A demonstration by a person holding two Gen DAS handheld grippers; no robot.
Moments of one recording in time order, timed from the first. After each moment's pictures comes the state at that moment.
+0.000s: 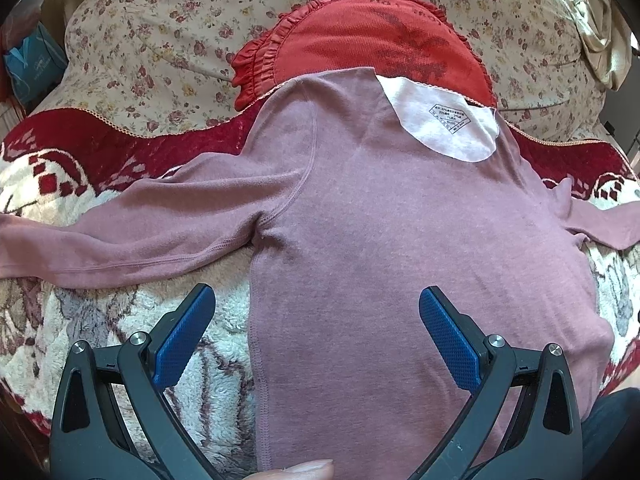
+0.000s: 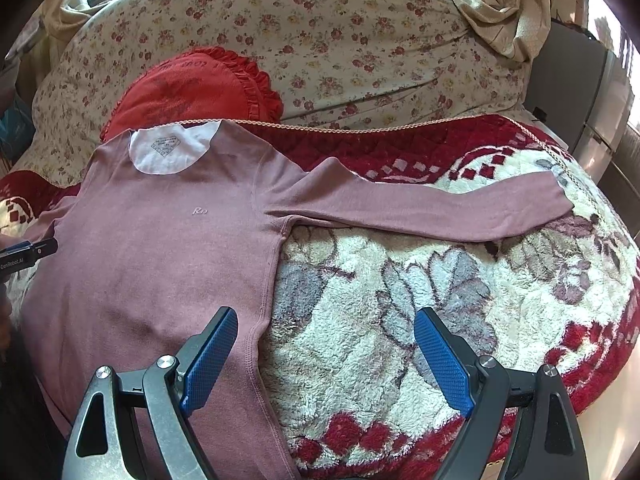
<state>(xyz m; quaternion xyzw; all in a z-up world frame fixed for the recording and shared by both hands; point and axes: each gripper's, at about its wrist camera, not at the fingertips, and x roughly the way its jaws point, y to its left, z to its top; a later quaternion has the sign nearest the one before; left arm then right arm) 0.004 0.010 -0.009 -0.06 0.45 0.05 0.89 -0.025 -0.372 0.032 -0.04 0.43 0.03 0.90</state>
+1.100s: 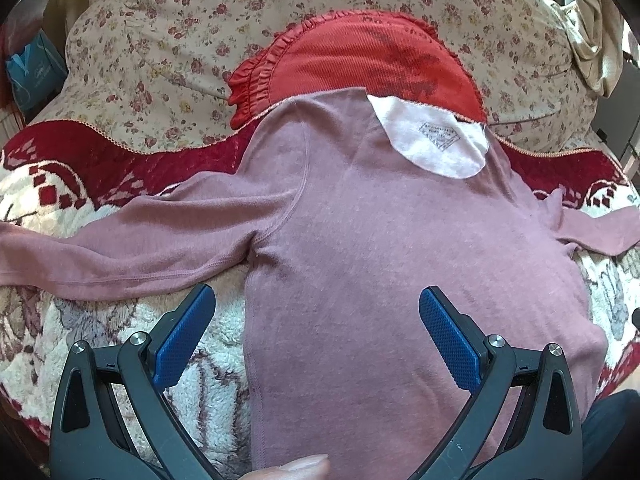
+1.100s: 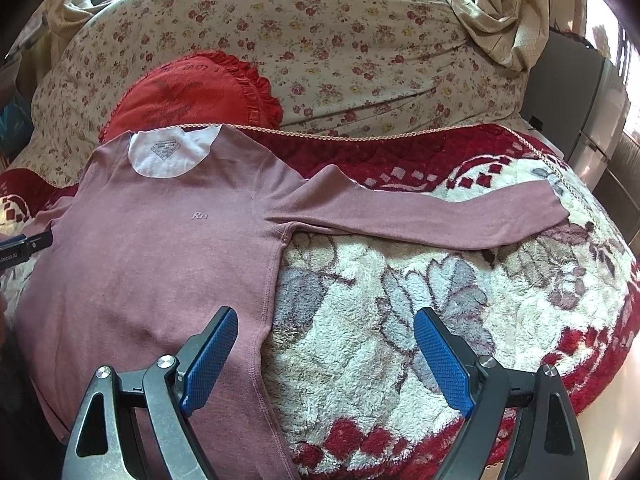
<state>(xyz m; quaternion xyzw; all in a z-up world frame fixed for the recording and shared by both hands) 0.001 0.006 0.001 -0.06 0.42 0.05 0.91 -0.026 -0.364 0.034 -0.05 0.42 0.02 0.91</state>
